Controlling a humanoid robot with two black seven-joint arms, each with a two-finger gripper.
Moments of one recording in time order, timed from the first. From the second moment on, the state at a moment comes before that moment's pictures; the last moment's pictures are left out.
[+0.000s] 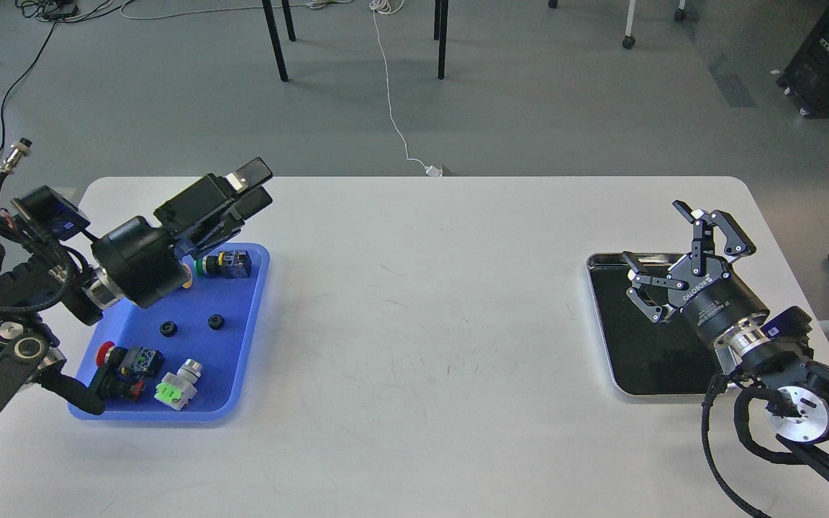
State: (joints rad) left arm -0.31 0.66 -1.10 -1.47 1.65 -0.49 -0.49; right arm 0.36 -0.59 0.62 1.08 -0.04 0.38 0.49
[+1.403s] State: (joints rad) left arm -0.57 0.80 -0.54 -1.01 2.18 -0.26 -0.49; right arm 0.36 -0.59 0.62 1.08 -0.04 0.37 0.49
